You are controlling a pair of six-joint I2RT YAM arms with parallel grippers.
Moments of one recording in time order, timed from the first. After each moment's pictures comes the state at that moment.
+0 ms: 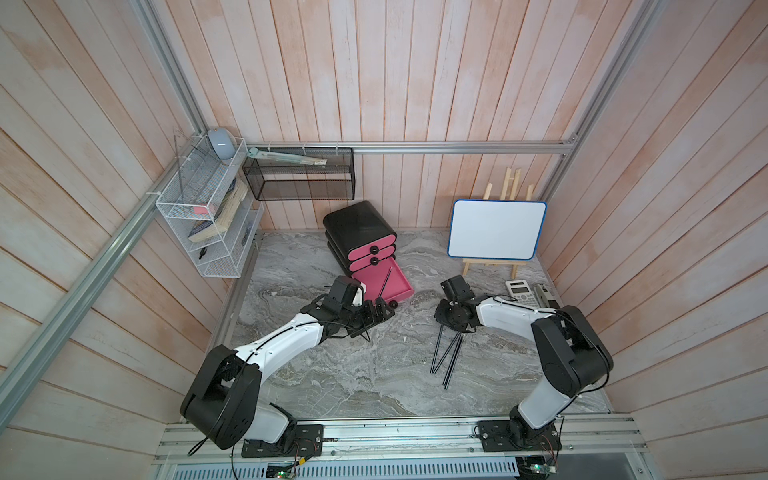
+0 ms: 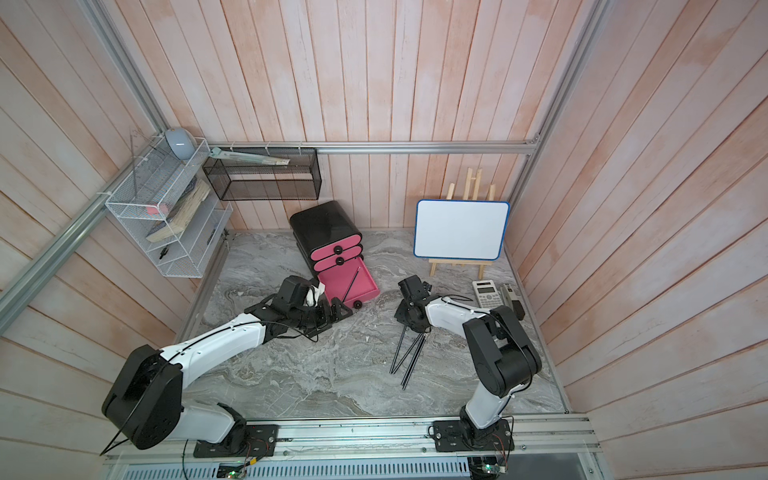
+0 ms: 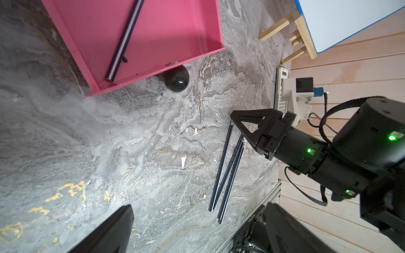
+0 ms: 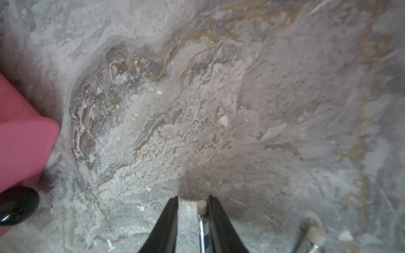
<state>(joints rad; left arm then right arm) -0.54 1.44 0.86 -0.25 0.44 -0.84 0.49 1.70 0.90 -0.35 0.03 0.90</state>
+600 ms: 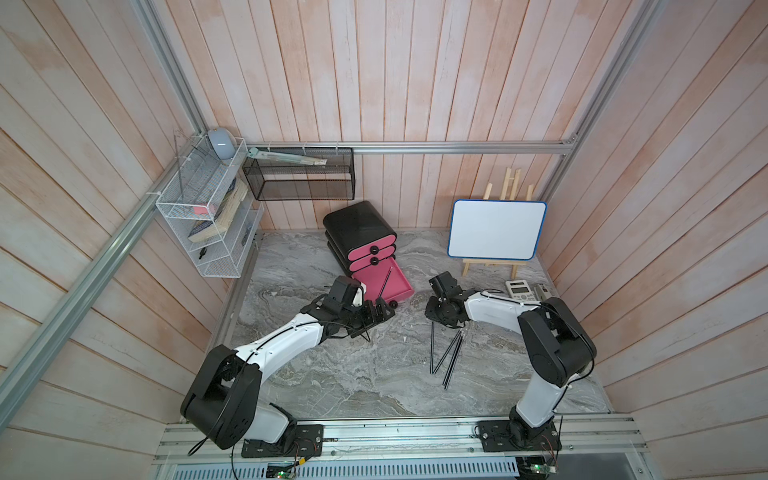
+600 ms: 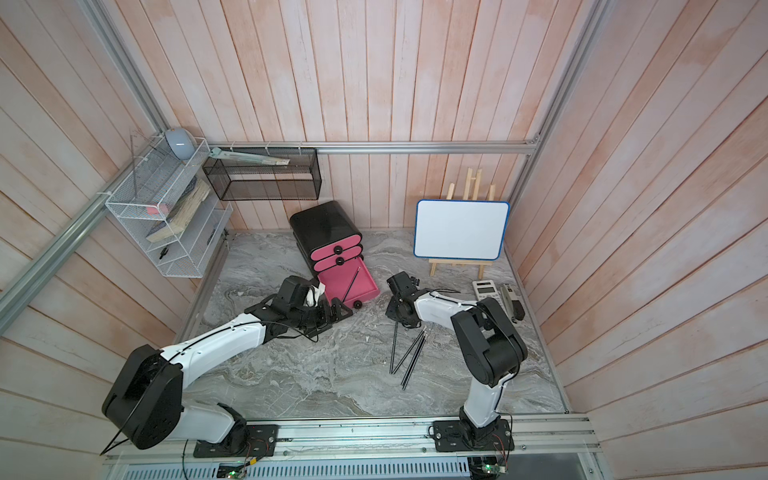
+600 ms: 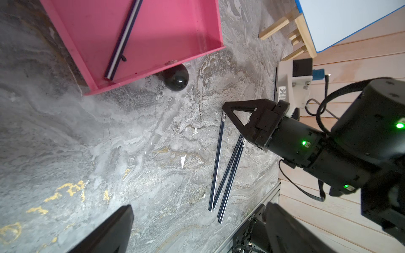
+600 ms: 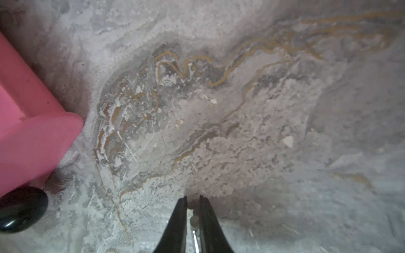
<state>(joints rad) -0.54 1.44 0.86 -0.24 0.45 -0.84 0.54 1.80 1.01 -0.36 0.06 0.84</state>
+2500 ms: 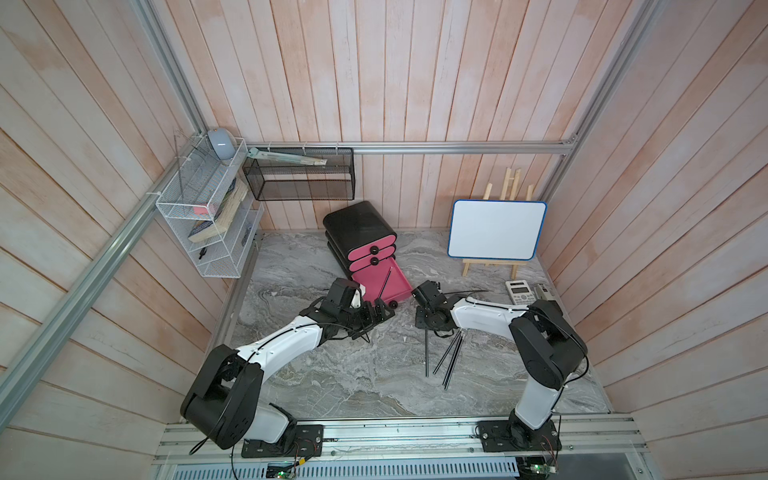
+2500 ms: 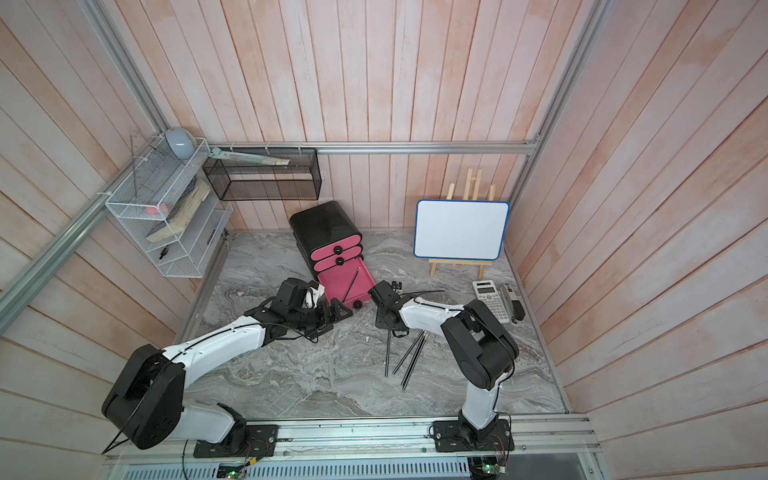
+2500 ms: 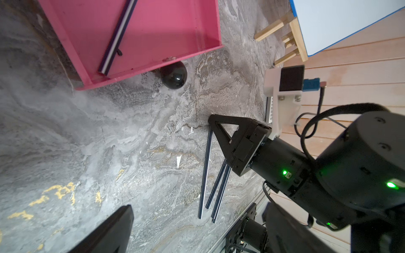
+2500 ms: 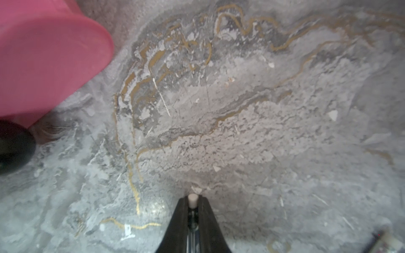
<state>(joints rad) -0.52 1.44 0.81 -0.17 0.49 -0.88 0.70 1.82 1.03 -0.43 0.21 0.75</state>
